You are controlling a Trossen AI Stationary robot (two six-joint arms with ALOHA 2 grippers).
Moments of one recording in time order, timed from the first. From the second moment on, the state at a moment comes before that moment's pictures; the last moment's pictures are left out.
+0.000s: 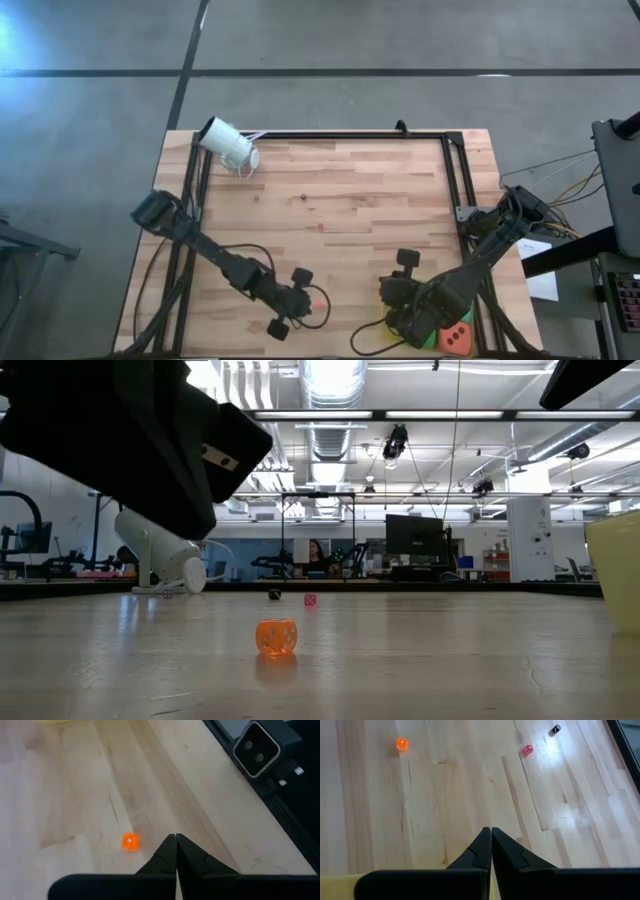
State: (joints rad) left arm -0.57 1.86 1.04 0.00 -0.07 -0.12; right arm 0.80 1.74 1.38 -1.06 0.69 0.90
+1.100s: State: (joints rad) left arm -0.44 2.01 1.09 0.01 -0.08 -0.08; right arm 0.80 1.74 1.38 -1.04 0.69 0.89
